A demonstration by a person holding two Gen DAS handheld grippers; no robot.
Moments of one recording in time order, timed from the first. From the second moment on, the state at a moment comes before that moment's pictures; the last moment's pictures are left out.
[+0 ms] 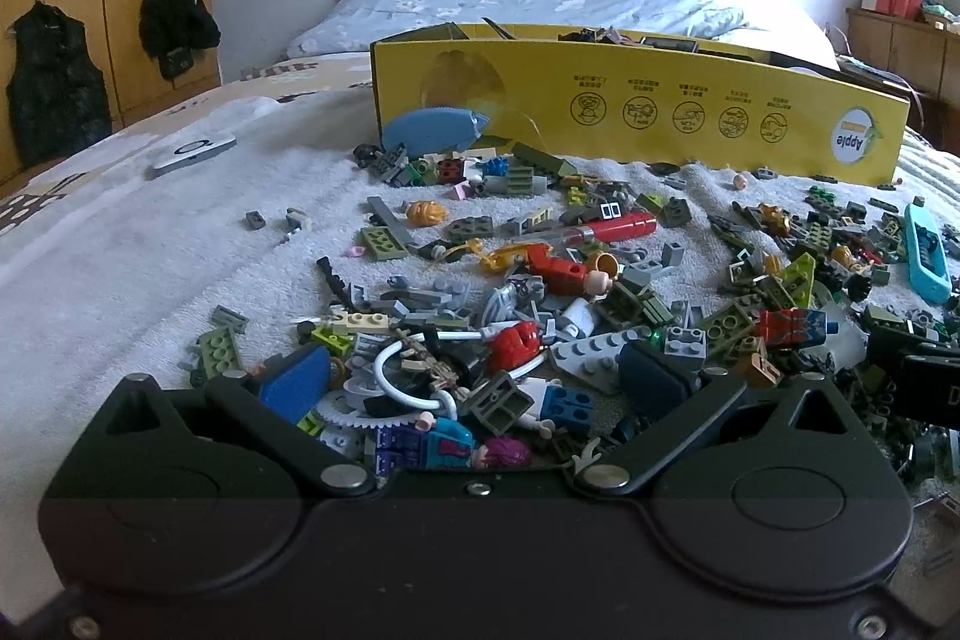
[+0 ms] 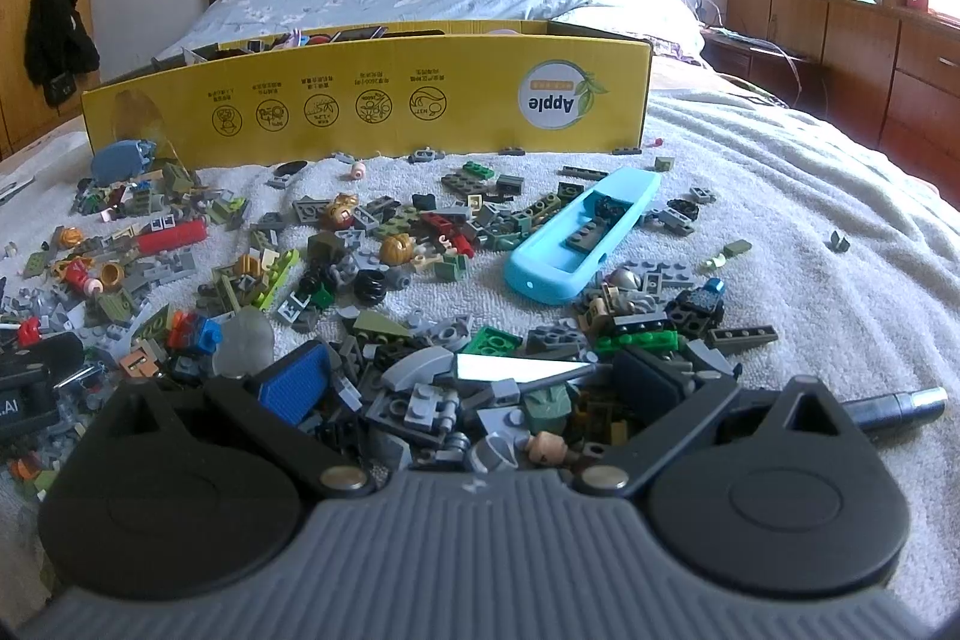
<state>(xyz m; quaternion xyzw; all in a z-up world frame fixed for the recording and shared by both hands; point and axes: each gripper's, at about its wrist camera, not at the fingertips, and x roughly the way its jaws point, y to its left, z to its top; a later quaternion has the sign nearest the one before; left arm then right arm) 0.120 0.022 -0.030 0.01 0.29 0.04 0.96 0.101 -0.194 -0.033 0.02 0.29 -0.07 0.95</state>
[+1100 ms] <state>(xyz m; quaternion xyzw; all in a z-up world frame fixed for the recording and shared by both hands) 0.127 0.026 -0.033 -0.01 0.30 0.03 0.95 0.098 -0.198 -0.036 0.03 0.28 -0.07 0.96</state>
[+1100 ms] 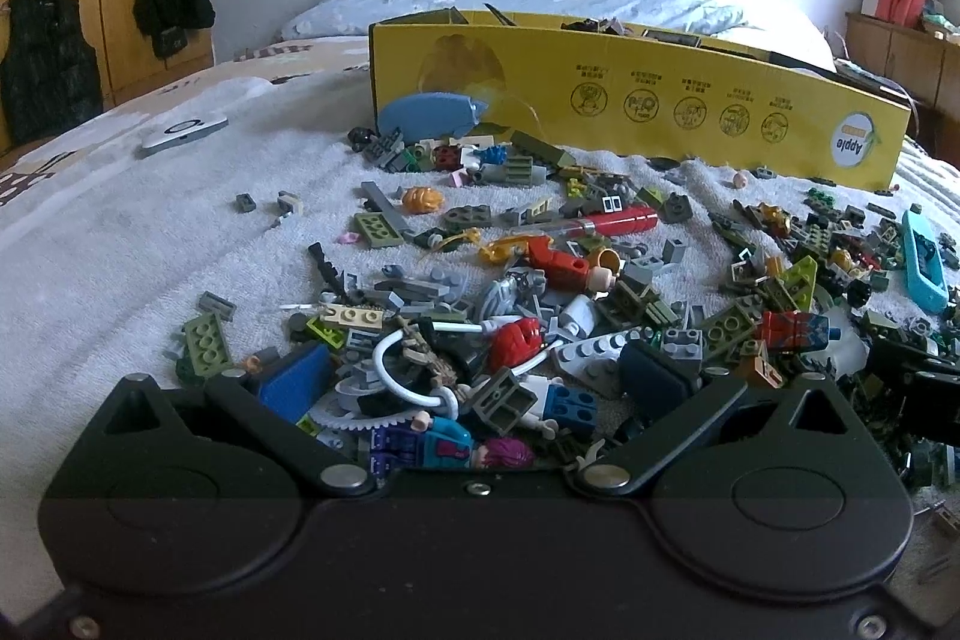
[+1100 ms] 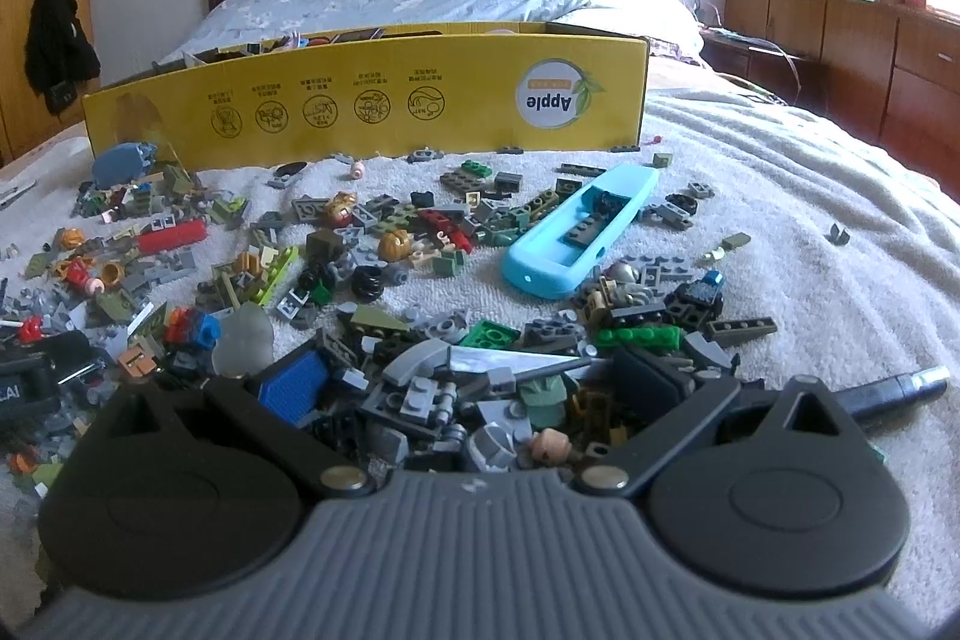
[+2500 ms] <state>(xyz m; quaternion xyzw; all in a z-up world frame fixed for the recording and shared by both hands) 0.083 0.020 0.002 0.01 0.31 -0.03 0.95 0.045 -0.199 -0.017 0.01 0.26 0.03 0.97</state>
